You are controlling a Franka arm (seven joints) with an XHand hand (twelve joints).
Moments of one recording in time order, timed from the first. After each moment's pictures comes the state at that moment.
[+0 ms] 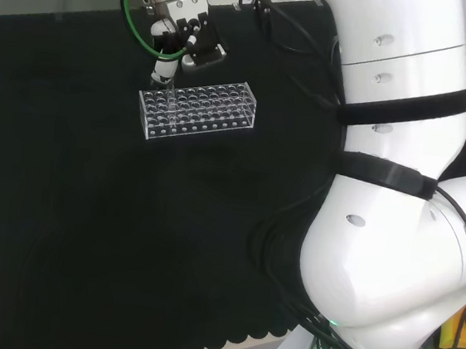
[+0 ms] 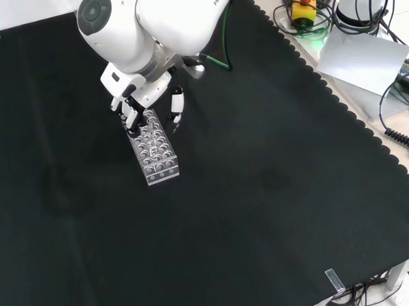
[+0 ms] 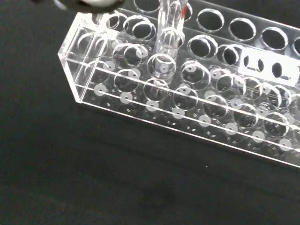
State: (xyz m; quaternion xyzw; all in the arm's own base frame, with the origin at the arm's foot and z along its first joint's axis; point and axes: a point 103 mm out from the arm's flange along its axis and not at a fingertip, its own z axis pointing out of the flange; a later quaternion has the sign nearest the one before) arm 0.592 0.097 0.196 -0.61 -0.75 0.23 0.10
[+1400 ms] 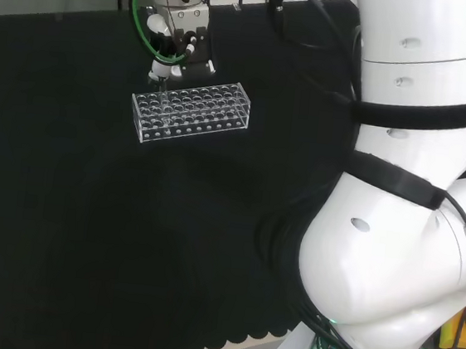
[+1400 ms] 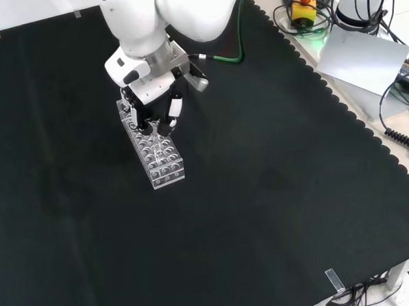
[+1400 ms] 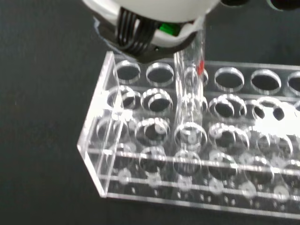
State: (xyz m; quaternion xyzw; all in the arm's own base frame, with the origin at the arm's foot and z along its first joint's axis) arm 0.599 0.118 0.192 -0.66 -0.74 0.08 0.08
